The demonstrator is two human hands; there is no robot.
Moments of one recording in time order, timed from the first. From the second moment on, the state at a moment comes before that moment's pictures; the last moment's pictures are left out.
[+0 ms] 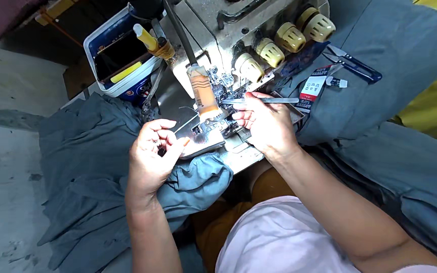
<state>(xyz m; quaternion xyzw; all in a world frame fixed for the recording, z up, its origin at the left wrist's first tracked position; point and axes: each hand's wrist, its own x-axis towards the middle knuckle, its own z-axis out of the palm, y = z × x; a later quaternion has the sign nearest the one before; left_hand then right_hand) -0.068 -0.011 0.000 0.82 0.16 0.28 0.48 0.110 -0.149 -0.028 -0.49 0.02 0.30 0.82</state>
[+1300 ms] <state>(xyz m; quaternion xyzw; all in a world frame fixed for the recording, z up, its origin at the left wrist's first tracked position) 0.014 -0.004 -0.012 0.94 0.23 0.19 0.19 0.106 -0.179 -0.048 -0.64 -0.37 -0.02 0.67</state>
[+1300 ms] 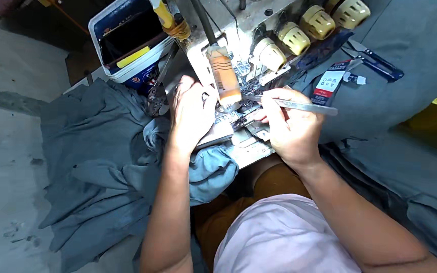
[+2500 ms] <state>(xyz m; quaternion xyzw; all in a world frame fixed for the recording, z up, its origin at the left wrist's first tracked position) 0.019 0.013 0.011 0.93 0.20 0.08 0.30 0.076 -0.175 -0.056 -0.54 -0.53 0.02 0.65</state>
